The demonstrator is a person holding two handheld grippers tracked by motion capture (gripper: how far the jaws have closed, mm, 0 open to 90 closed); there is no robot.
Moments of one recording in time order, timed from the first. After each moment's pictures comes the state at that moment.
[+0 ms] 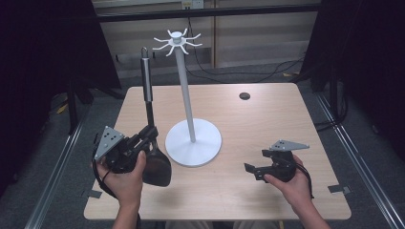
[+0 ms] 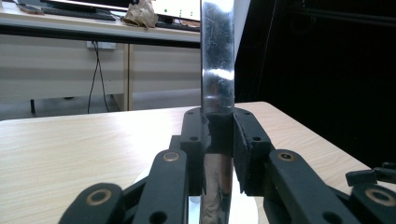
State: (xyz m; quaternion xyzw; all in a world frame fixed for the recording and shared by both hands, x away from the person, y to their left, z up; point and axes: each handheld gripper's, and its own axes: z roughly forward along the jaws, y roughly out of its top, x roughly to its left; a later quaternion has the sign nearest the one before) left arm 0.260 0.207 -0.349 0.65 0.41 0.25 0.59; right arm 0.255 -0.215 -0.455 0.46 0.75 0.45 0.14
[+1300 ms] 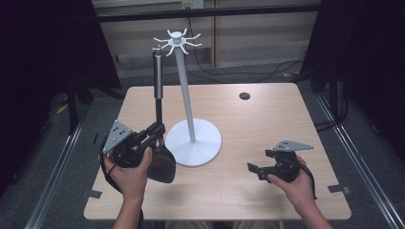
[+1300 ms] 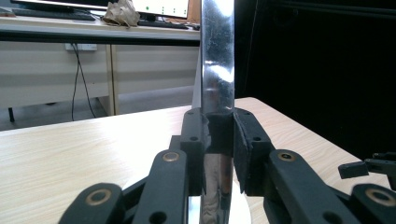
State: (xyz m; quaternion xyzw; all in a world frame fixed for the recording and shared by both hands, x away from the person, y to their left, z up) left arm 0.274 0.194 -0.347 0.67 0.38 0.23 0.59; right arm 0.254 -0.224 -0.456 0.47 0.75 0.45 0.14
